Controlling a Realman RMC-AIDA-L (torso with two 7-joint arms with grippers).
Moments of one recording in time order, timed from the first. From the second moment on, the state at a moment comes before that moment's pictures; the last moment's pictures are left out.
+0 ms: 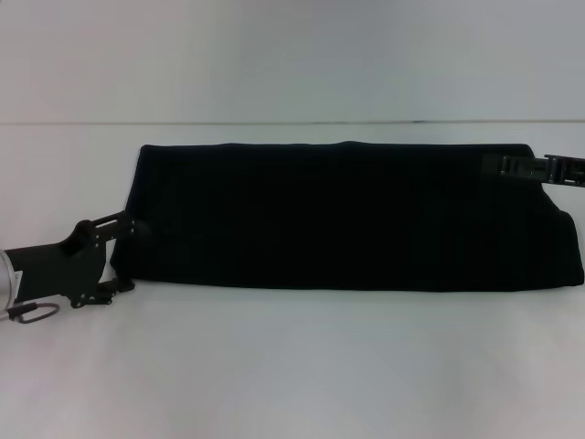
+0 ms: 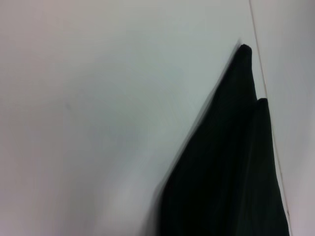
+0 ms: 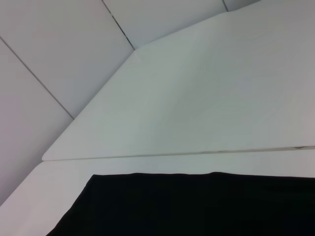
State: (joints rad) left arm -0.60 -2.06 0.26 0.58 2.43 1.25 -2.82; right arm 0.71 1.94 -0.39 -0.54 -2.24 -1.30 1.91
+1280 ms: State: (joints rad) left arm -0.64 -2.05 0.26 0.54 2.43 1.18 -2.73; right arm 0.71 1.94 -0.39 -0.54 -2.24 -1.30 1.92
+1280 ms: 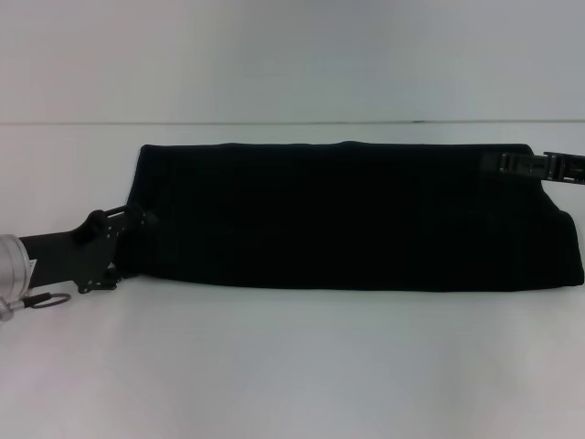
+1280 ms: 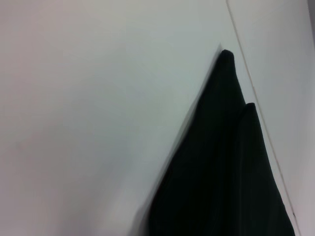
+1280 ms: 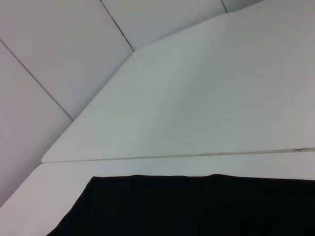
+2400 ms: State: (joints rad) left arm -0.63 -2.05 0.27 0.55 2.46 1.19 -2.59; right arm 0.71 1.94 -0.39 -0.54 -2.23 -1.29 1.92
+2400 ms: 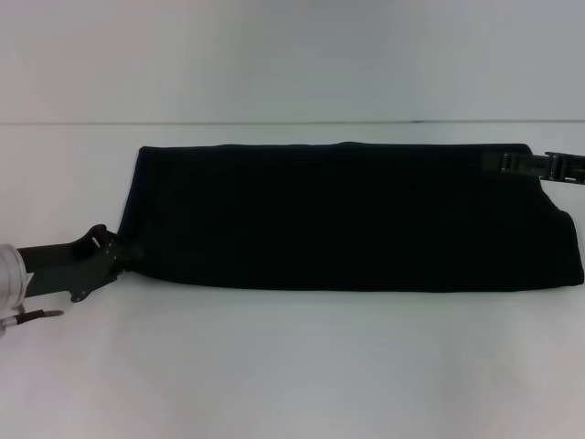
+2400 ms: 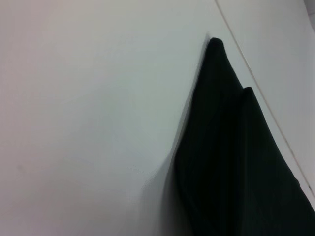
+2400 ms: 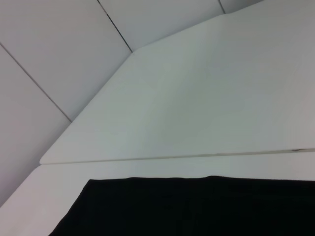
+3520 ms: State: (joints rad) left arm -0.47 -2.01 0.25 0.85 2.55 1.33 -2.25; right arm 0.73 2.01 -0.40 -0.50 -2.12 -1.17 1.91
